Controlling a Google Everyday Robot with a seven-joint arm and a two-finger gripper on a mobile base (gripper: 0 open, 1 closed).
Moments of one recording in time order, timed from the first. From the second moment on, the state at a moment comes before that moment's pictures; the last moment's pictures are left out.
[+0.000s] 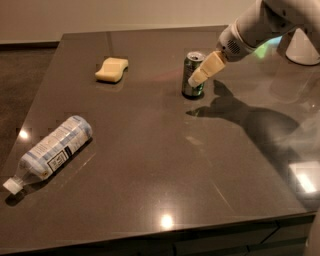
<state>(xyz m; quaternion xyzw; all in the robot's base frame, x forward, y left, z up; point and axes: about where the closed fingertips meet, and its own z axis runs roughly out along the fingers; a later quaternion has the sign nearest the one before) 0.683 -0.134 0.912 -0.46 0.83 0.12 0.31</state>
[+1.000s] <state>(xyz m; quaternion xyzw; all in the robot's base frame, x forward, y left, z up) 0.691 -0.114 0.907 -0.45 0.82 0.15 0.33</state>
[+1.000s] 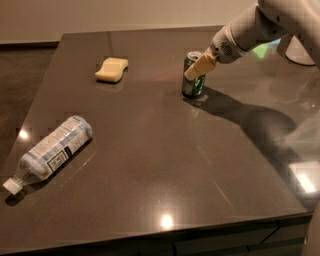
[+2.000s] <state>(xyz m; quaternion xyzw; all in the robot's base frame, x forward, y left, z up) 0.654 -0.130 0.956 -0.52 0.79 0.13 0.30</state>
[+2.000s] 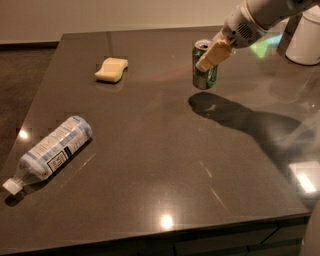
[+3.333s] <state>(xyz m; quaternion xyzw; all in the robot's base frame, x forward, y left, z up) 0.570 -0.108 0.952 -0.68 0.72 0.00 0.13</state>
